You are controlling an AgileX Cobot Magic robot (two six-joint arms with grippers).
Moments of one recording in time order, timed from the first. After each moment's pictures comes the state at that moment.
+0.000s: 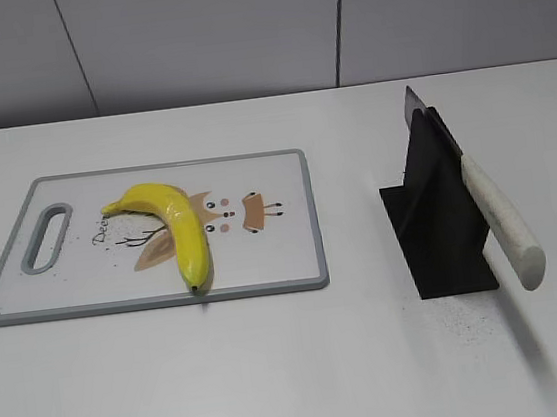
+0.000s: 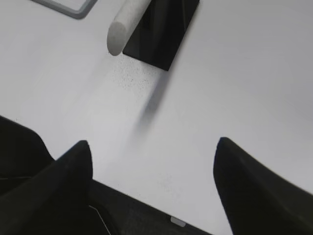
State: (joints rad) left arm -0.09 -0.01 -0.49 -0.02 1.08 0.10; right arm 0.45 0.26 -0.50 0.00 1.05 0.03
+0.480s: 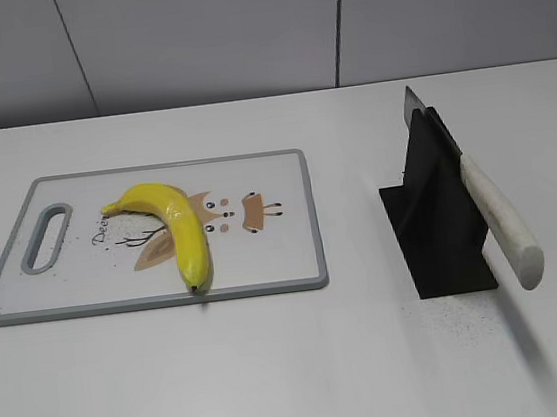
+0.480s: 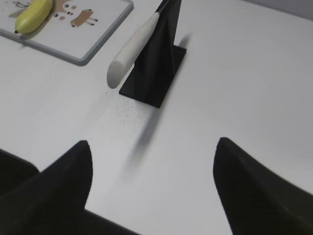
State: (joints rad) left arm -0.09 -0.01 -0.49 -0.02 1.08 0.10; right arm 0.45 0.02 -0.50 -0.03 1.05 0.02
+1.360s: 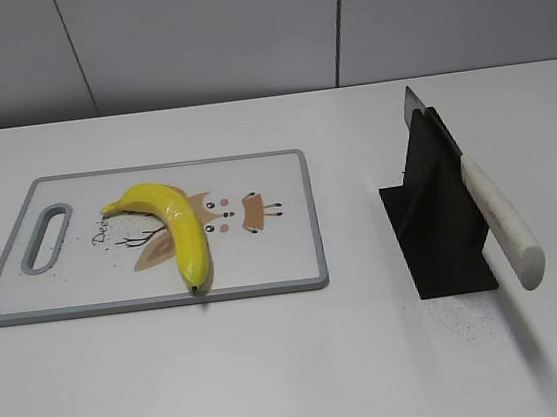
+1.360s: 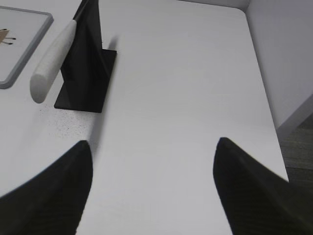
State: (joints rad) left arm -0.09 -0.01 -0.49 -0.01 1.08 0.10; right arm 0.17 -0.01 -0.50 -0.05 1.05 0.02
